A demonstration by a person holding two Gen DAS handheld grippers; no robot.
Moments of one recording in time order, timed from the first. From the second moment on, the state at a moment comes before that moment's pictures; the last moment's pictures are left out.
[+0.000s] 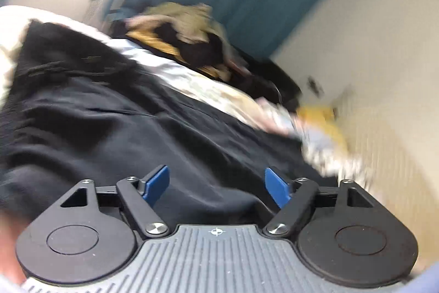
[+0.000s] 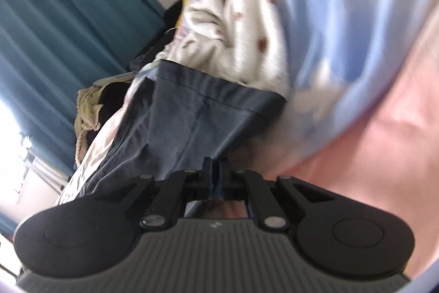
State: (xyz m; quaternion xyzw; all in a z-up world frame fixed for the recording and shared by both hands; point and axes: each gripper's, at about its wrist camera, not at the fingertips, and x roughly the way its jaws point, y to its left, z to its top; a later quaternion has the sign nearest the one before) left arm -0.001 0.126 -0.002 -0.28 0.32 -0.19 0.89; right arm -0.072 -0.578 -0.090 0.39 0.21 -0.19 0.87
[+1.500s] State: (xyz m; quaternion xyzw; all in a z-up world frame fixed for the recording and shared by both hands) left arm 0.018 0.297 -0.081 -0.40 0.39 0.01 0.83; right arm -0.116 -0.559 -0.105 0.39 0.26 -0.22 0.86
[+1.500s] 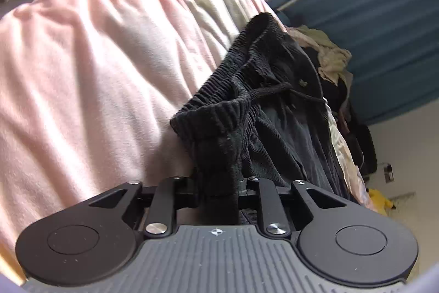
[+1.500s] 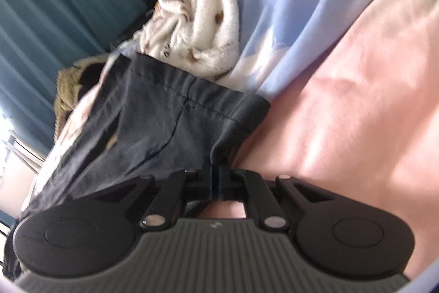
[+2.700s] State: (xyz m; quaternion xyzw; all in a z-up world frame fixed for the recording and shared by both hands) left arm 0.095 -0.035 -0.061 -0.08 0.33 -0.17 0.93; right arm 0.174 -0.582 -0.101 0.36 0.22 -0.16 0.89
